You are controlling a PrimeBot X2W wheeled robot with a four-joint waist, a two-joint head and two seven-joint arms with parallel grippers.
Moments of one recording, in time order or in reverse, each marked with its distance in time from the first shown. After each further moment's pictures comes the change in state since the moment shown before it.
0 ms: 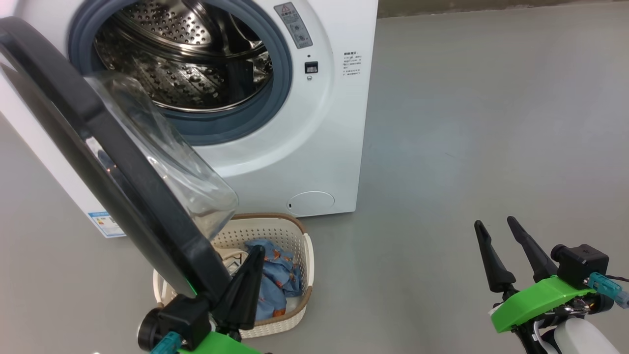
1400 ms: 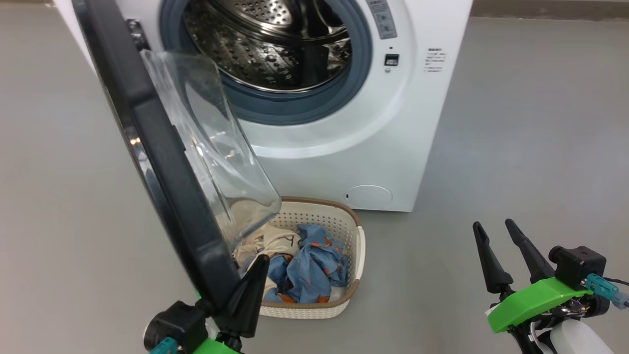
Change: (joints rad) left arm -0.011 0.008 0.005 0.103 -0.060 0.033 -0.069; right arm -0.001 0.025 -0.014 0.018 0.003 0.000 0.000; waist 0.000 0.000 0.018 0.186
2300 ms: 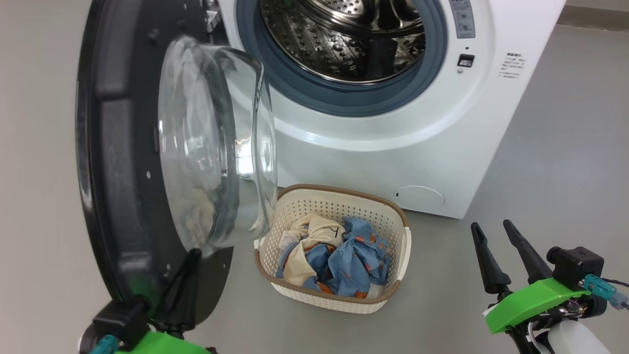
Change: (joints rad) left arm 0.016 0.088 0.107 -0.029 -0.033 0.078 0.023; right arm 0.000 0.008 0.000 0.003 0.004 0.000 0.000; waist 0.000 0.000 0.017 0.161
